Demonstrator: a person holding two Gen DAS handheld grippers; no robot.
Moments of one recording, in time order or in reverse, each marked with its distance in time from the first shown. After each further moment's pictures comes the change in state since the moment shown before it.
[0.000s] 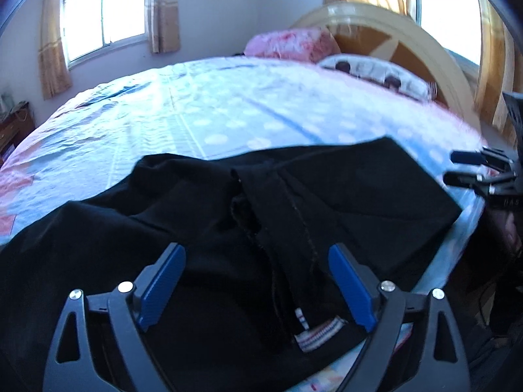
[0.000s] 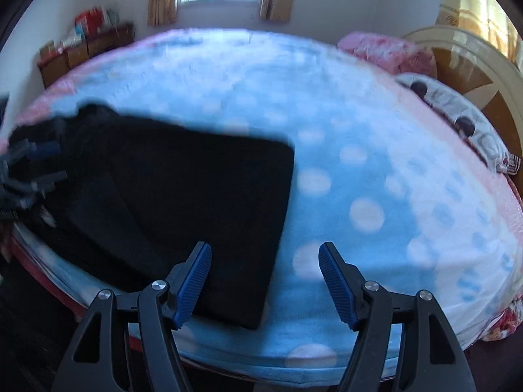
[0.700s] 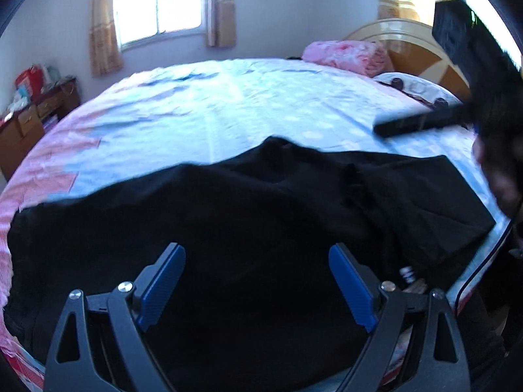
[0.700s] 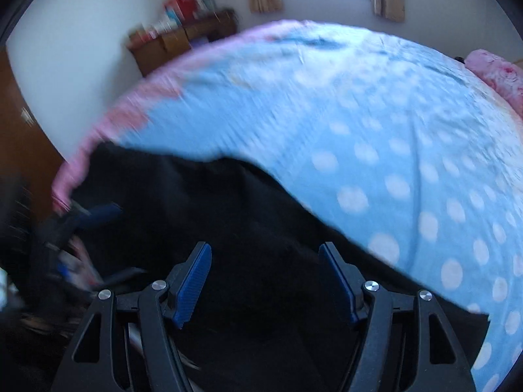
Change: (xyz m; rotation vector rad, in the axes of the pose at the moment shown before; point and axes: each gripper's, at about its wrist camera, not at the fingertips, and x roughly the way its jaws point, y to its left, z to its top) left arm -0.021 0.083 -0.026 -0.140 0.003 0.179; right arm 0.077 0.143 0.136 -0.108 0.114 0.526
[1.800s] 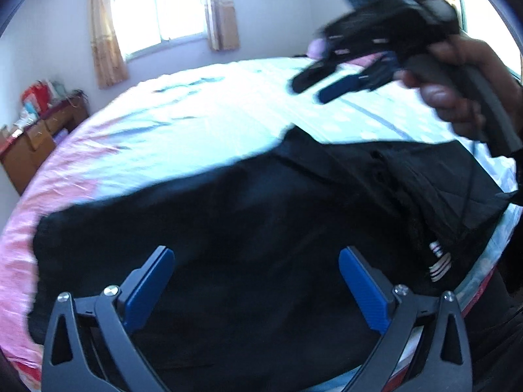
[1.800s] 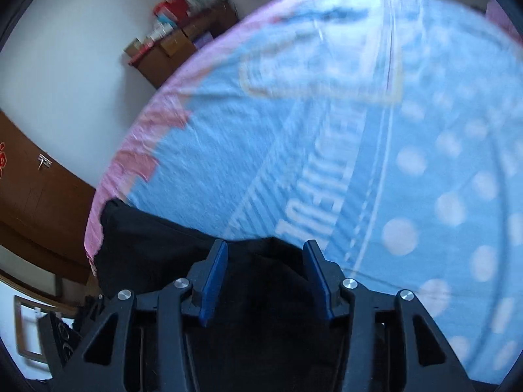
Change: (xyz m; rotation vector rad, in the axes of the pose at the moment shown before) left arm -0.020 0.020 -0.004 0.080 -0.034 0.091; right arm 0.071 0.003 0.082 0.118 0.076 0.118
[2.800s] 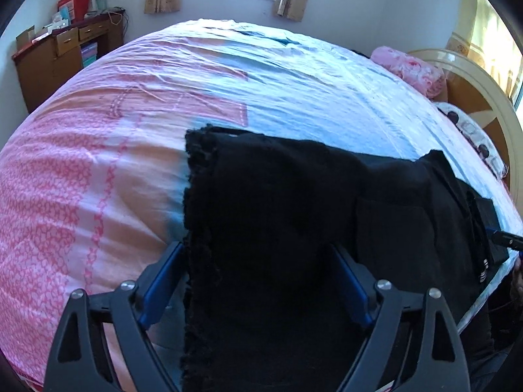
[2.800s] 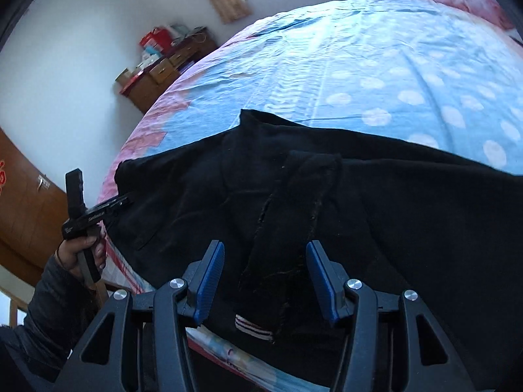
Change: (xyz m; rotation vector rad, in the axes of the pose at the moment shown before) left arm 0.038 0.195 -0.032 -0.304 0.182 -0.067; right arm -0.043 -0.003 -0.165 0.141 -0.106 -0.034
